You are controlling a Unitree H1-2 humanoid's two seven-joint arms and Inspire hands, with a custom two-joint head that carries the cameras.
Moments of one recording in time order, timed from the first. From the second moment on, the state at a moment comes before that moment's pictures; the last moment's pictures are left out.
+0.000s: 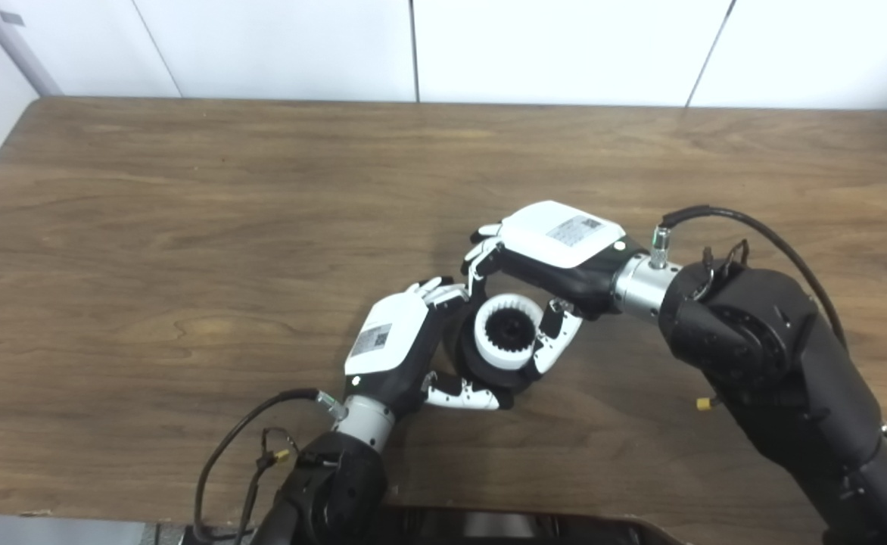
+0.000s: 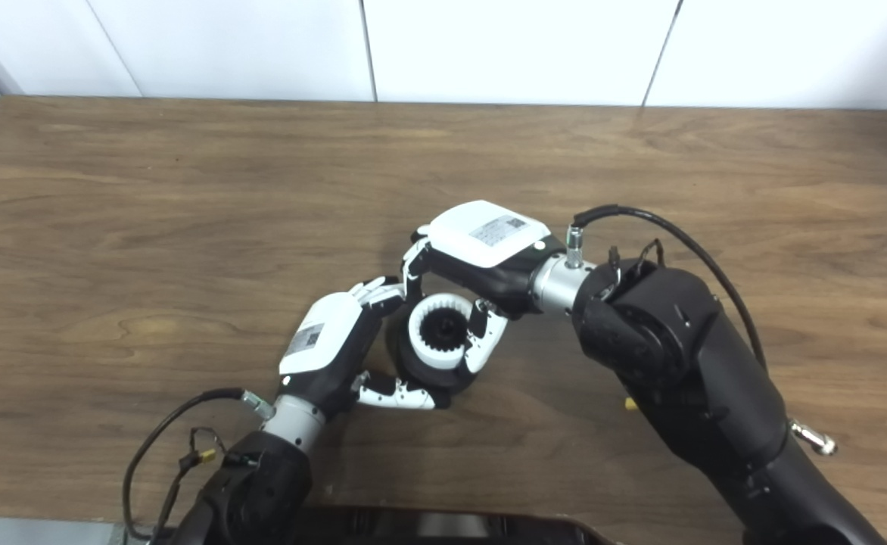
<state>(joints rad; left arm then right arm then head) 0.15 0.10 -0.49 -0.36 0.83 0.31 -0.13 -0.37 -0.34 0.48 -0.54 -0.84 0.22 0.91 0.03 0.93</state>
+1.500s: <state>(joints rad) 0.15 0.10 -0.49 -0.36 0.84 0.31 -0.13 -0.29 -0.33 0.42 -0.47 -0.77 0.19 0.77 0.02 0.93</state>
